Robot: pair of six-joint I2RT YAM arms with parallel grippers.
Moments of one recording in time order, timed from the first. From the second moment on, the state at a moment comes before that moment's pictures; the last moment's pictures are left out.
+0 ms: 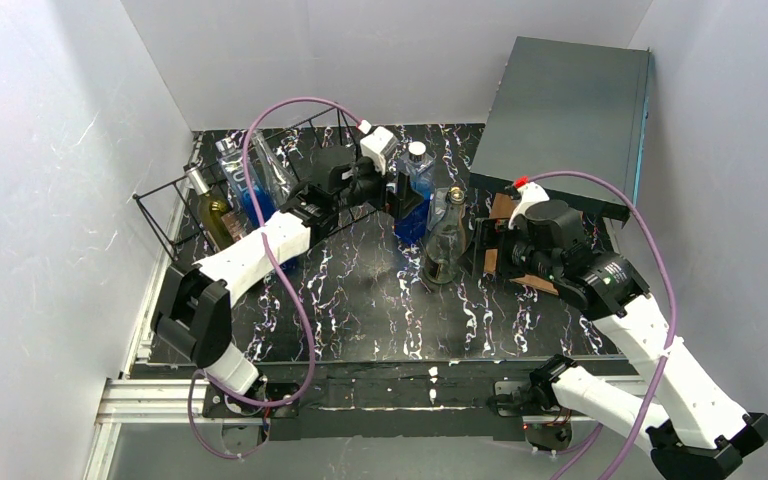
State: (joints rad) left arm -0.59 1.57 1.20 0.11 0.36 -0.12; right arm 0.61 0.86 1.10 -0.87 -0.01 0.44
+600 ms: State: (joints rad) left arm -0.61 1.72 1.32 0.12 0.29 -0.12; right arm 0.61 0.85 1.10 -0.87 -0.01 0.44
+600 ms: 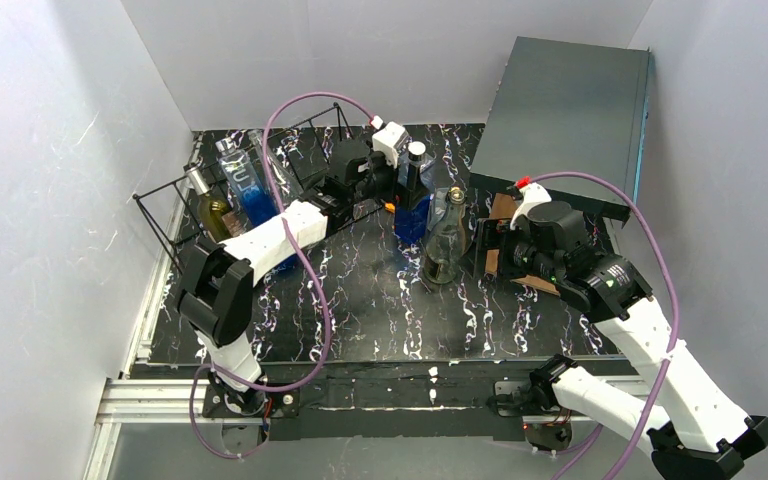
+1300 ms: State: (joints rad) left arm -0.61 1.72 1.33 0.11 0.18 -0.13; right arm 0.61 0.82 1.08 -0.87 0.00 0.44
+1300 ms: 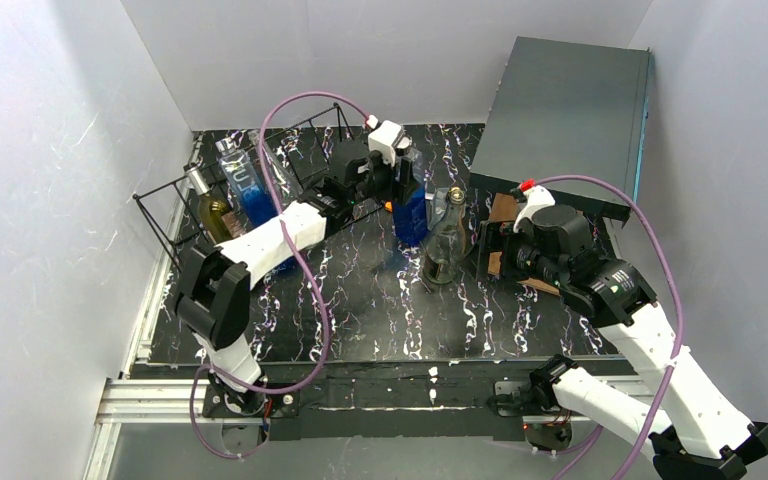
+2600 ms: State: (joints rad) left arm -0.18 1.03 1.46 -0.83 -0.52 0.07; right arm 0.61 0.89 1.09 -0.89 -0.01 0.45
